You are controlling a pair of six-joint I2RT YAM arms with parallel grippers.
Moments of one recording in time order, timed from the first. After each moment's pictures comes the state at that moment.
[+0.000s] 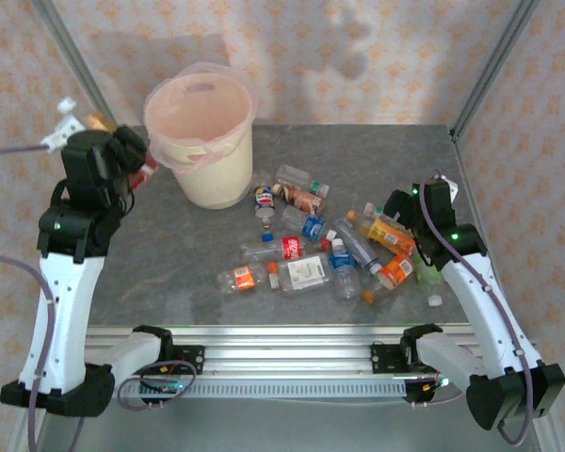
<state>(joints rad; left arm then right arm) -0.10 1.11 1.61 -0.82 -0.45 -0.69 0.19 0.97 0.99 -0.80 0.28 0.58</state>
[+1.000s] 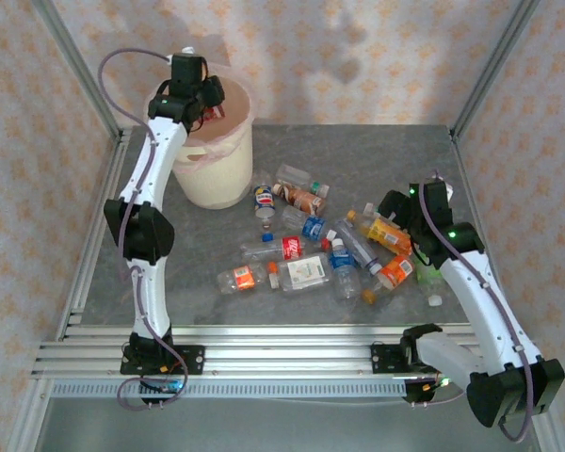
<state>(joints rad) -0.11 2.16 2.36 -0.73 -0.18 -0.41 0.20 0.99 0.99 -0.80 0.22 0.65</state>
